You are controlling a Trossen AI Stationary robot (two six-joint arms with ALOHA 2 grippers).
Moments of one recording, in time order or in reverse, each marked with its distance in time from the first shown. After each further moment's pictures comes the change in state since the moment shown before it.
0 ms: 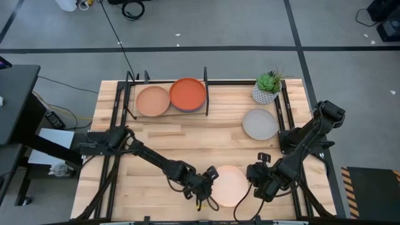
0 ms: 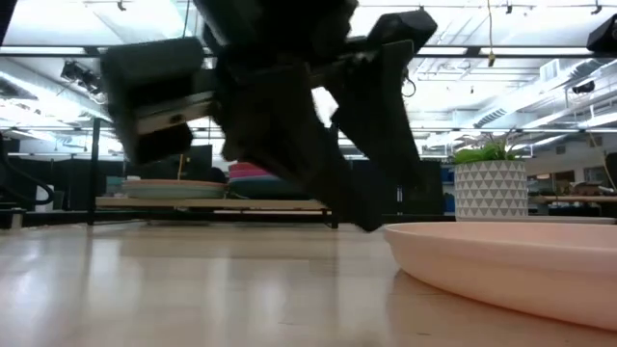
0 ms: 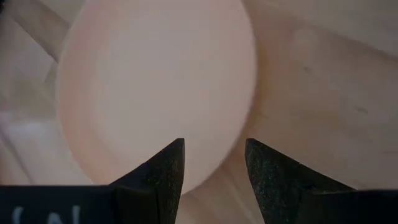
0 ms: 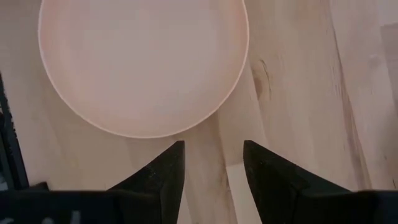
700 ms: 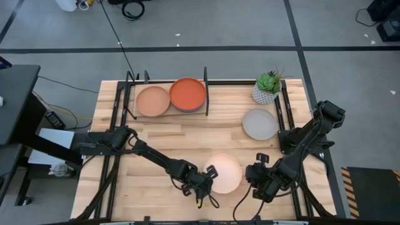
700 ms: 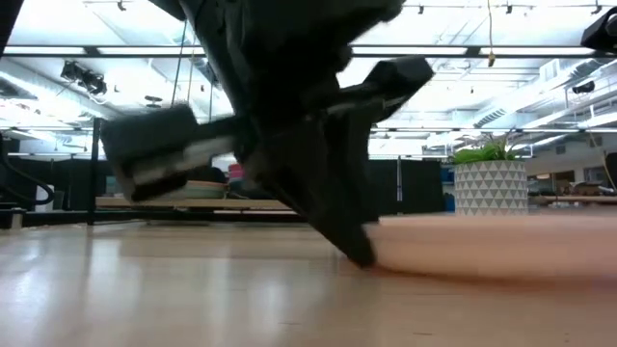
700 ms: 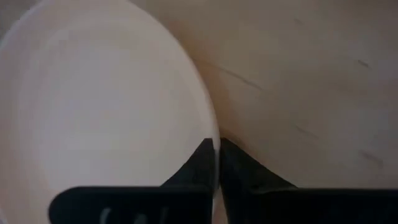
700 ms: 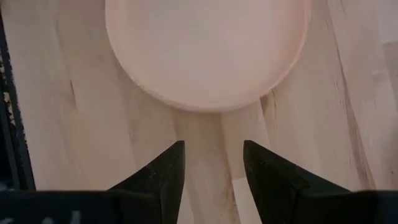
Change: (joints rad) left arm 0.017 0.034 -0.001 -0.047 0.027 0.054; right arm 0.000 0.000 0.000 0.041 0.030 -0.017
